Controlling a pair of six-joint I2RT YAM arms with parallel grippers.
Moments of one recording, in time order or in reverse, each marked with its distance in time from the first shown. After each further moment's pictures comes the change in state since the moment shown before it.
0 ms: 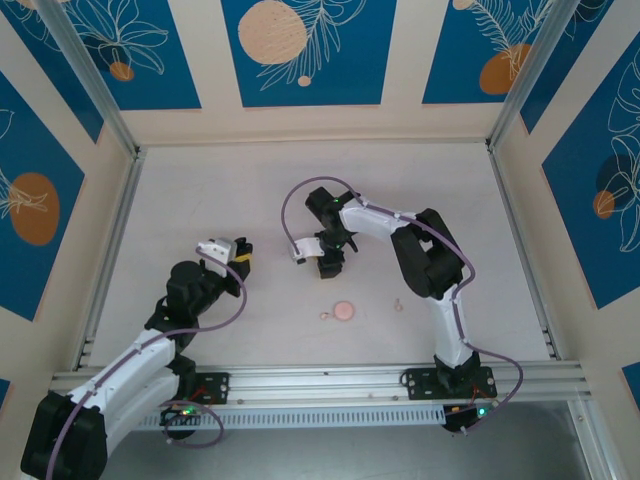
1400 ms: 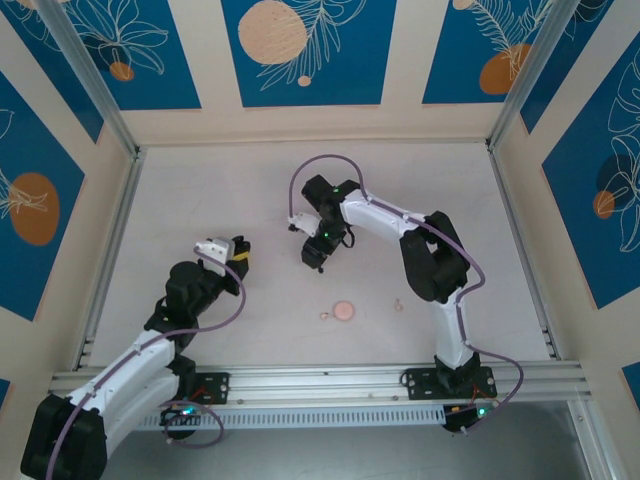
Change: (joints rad) left arm 0.000 -0.012 0.000 0.003 -0.029 -0.007; right arm 0.016 -0.053 0.080 -0.079 0.006 0.783
